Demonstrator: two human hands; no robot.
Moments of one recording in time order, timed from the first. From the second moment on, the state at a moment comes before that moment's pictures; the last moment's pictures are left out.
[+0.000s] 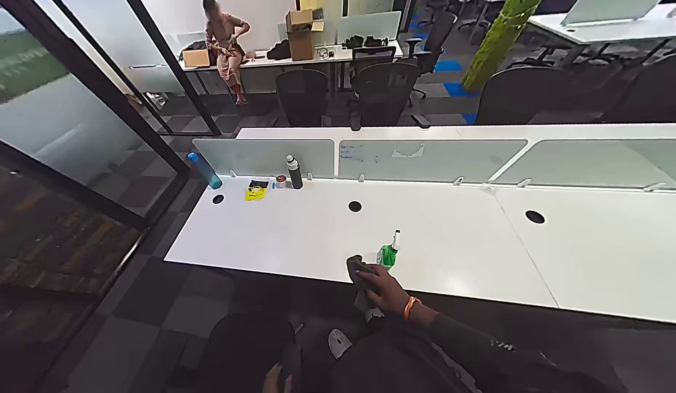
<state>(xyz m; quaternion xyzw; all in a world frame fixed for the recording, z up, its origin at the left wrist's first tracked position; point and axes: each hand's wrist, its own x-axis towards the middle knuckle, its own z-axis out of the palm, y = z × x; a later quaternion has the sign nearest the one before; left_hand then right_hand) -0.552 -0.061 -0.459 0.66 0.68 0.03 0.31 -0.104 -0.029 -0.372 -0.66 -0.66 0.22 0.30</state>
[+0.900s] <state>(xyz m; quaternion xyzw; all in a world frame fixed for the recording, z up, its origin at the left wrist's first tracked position) -0.378 0.081 -0.380 0.66 0.69 0.08 0.28 0.017 -0.061 -0.467 -0.81 -0.37 0.22 0.40</state>
